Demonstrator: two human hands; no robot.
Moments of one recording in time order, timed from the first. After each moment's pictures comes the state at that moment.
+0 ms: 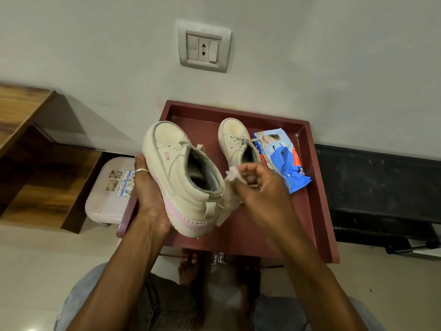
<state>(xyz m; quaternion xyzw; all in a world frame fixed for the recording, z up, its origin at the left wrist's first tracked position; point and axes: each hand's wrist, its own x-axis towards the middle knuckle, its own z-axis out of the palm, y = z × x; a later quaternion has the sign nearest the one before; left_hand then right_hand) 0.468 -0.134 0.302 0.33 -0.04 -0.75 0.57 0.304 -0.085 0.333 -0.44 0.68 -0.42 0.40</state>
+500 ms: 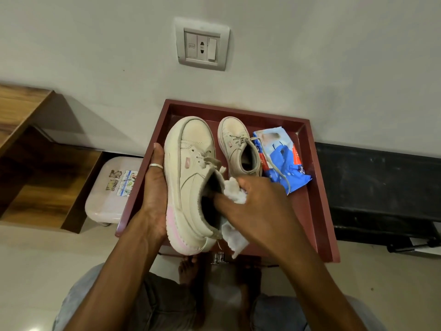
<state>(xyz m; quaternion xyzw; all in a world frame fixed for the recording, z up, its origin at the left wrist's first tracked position) 0.469 -0.130 0.305 0.38 -0.12 -0.79 0.46 0.311 -0.066 0.363 -0.62 0.69 -0.25 0.29</state>
